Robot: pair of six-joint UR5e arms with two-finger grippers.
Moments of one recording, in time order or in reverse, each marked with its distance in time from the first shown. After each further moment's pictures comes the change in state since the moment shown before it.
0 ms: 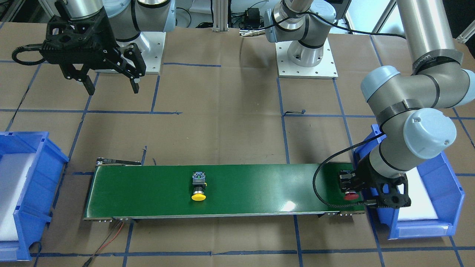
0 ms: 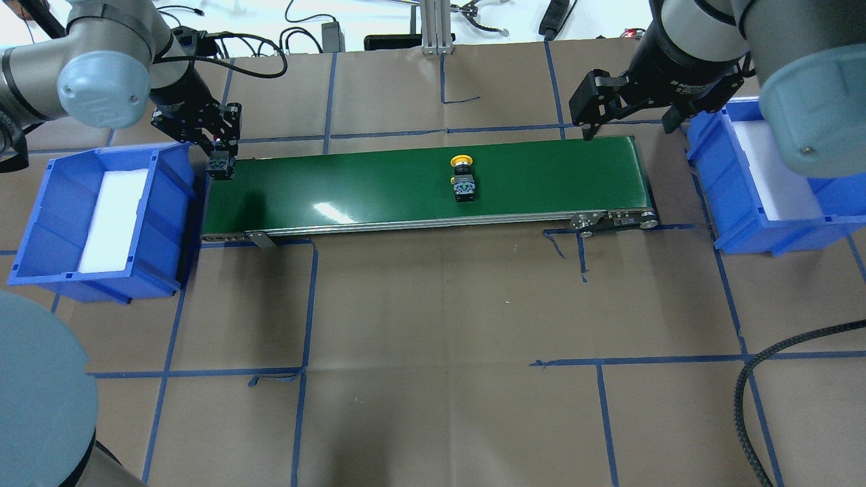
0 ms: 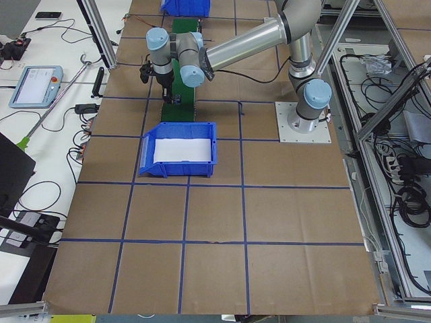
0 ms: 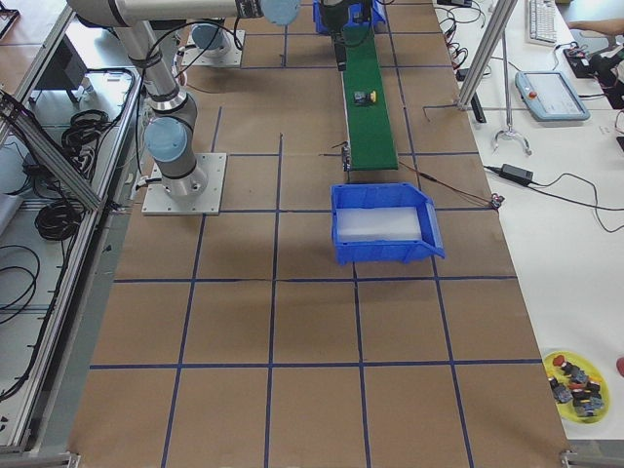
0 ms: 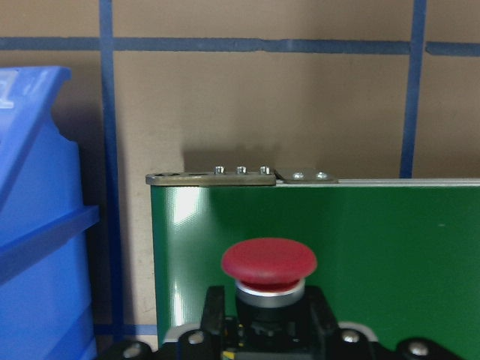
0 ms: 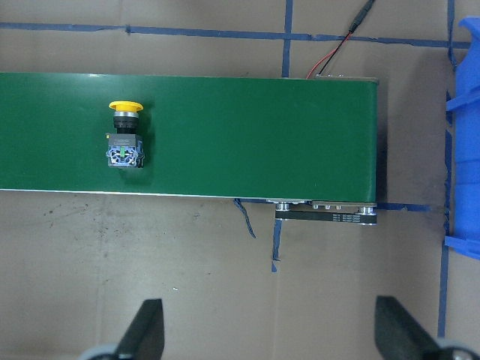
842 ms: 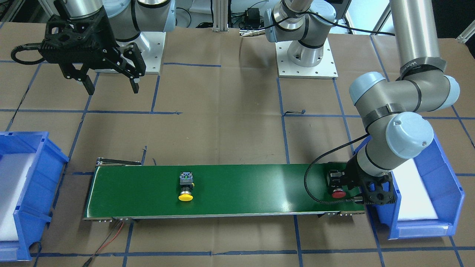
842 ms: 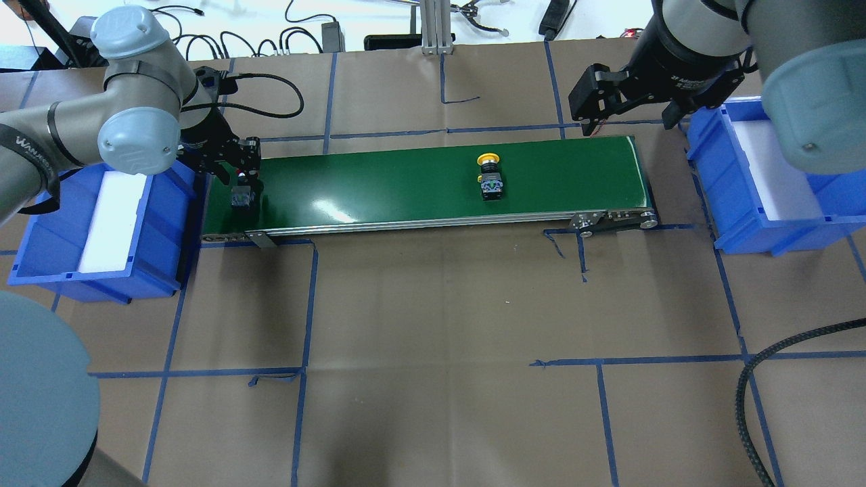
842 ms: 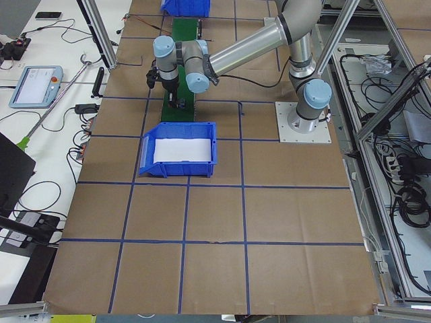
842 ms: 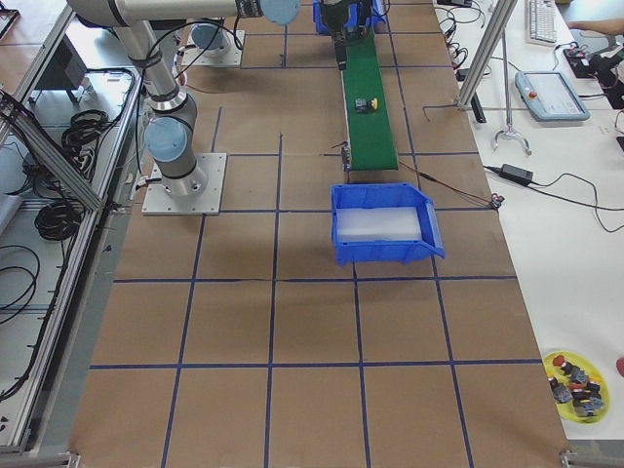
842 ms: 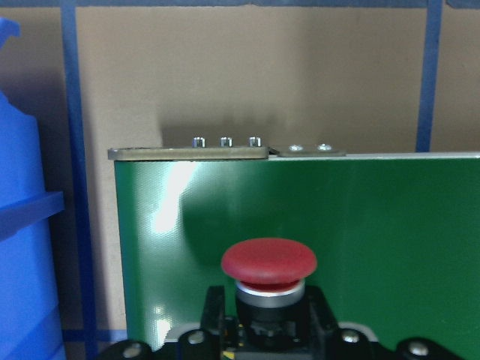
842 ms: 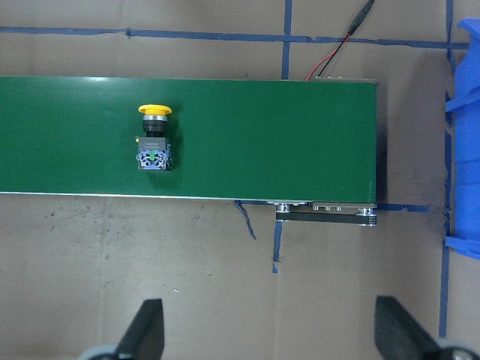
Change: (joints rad) left arm -0.004 0.000 -0.085 0.086 -0.006 -0.005; right arm 0.000 0.000 0.002 -0.001 0.001 0.006
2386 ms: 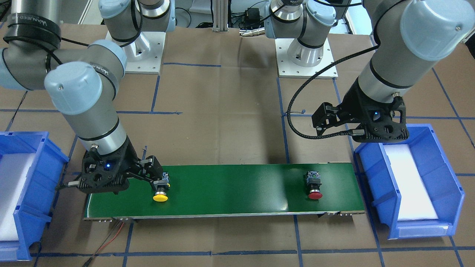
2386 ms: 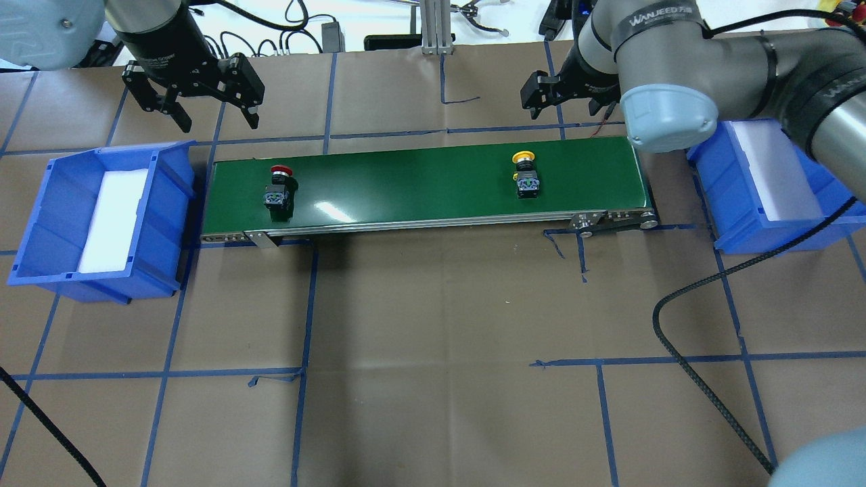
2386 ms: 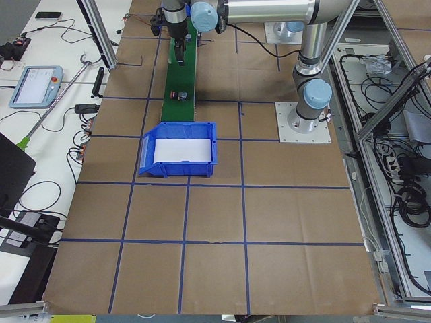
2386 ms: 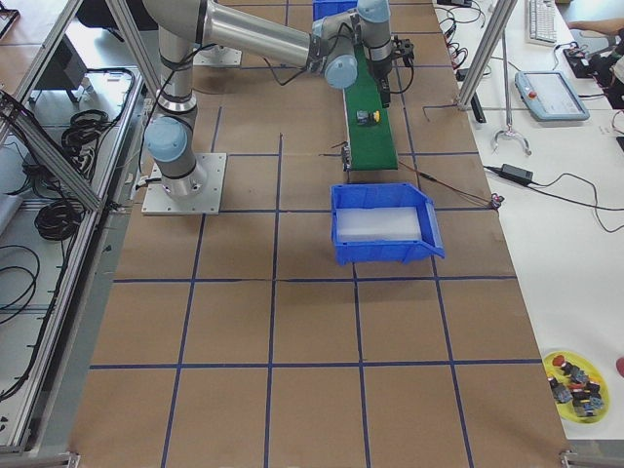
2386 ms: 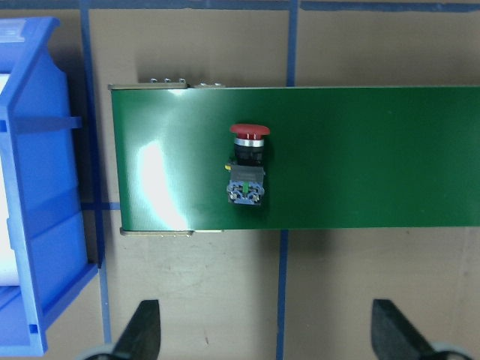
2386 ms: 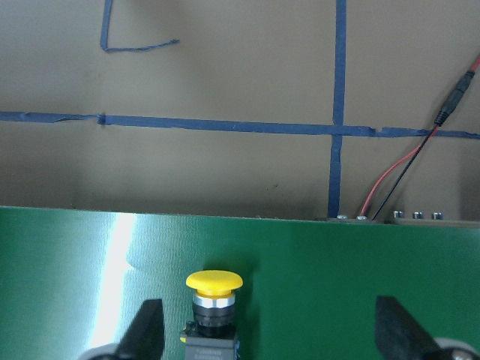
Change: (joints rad) left arm -0.128 0.226 0.240 -0.507 0.007 -0.110; right arm 0.002 0.437 -0.008 -0.479 0.058 0.003
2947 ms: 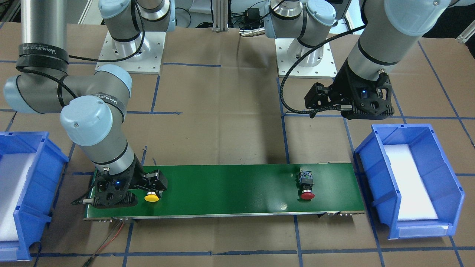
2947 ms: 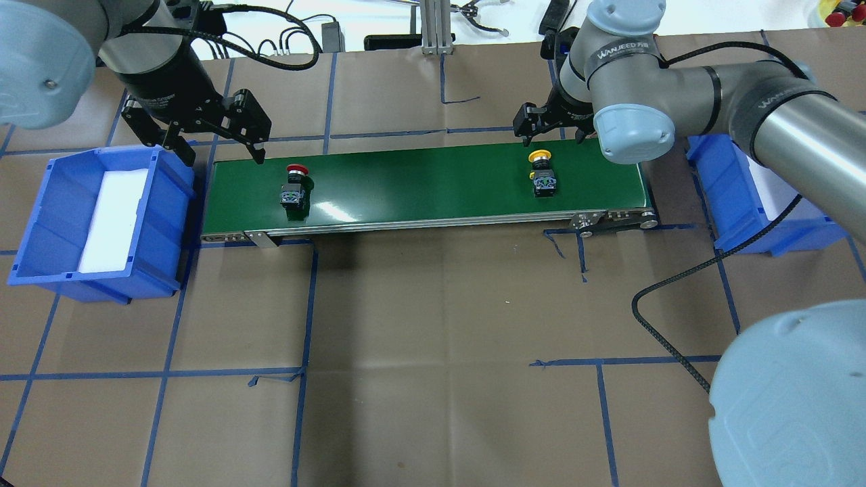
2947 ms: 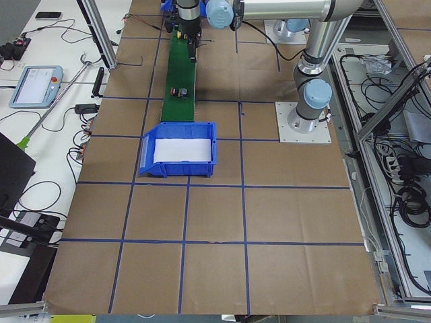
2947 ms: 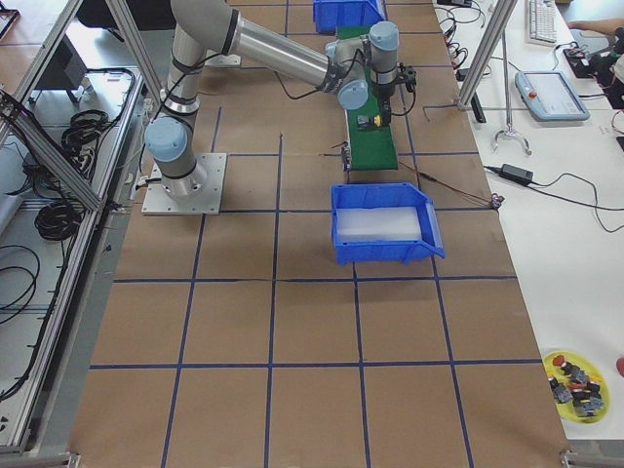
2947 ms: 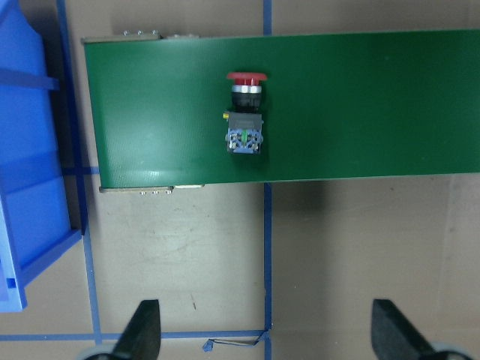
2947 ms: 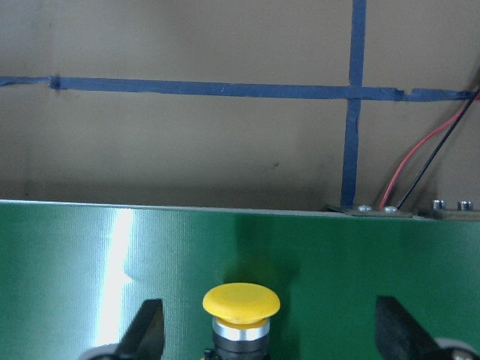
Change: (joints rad) left arm 0.000 0.106 -0.130 0.030 -0.013 0.017; right arm 0.003 0.070 0.002 0.004 -0.008 0.004
